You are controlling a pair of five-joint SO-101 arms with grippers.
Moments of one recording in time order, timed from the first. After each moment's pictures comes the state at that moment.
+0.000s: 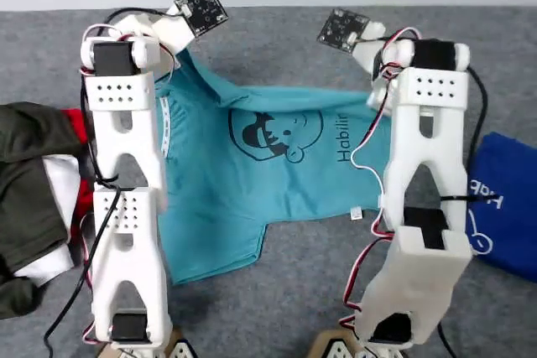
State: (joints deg) left arm -4.9 58.0 -92.7 99.0 -49.8; right arm 1.7 21.1 -35.2 90.3 64.3
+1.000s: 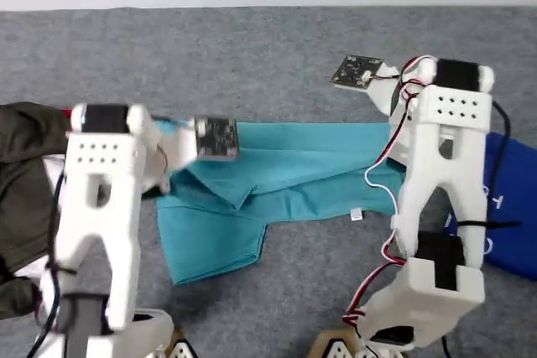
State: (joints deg) left arm -2.1 -13.0 16.0 99.0 -71.0; right arm 6.3 9.3 -17.2 100.5 67.1
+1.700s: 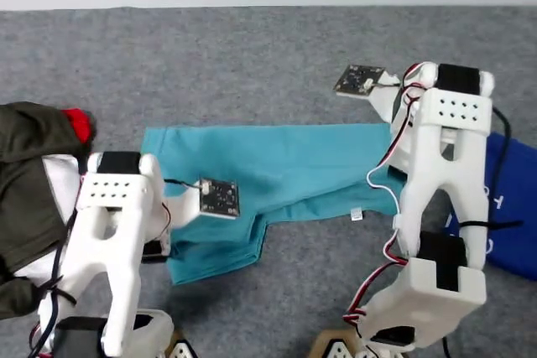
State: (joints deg) left arm -2.1 -19.2 40.8 98.9 -73.0; right arm 7.0 9.2 -12.1 100.5 67.4
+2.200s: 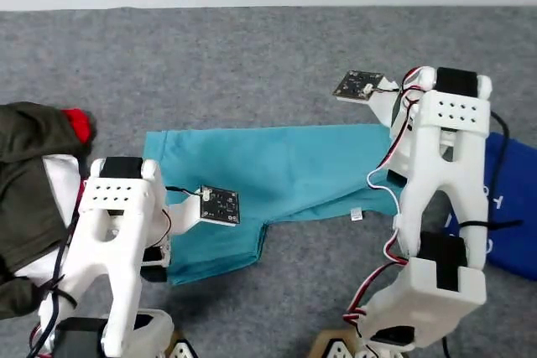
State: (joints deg) left arm -2.1 -19.6 42.5 98.8 -73.1; right arm 8.0 8.5 -11.2 100.5 66.9
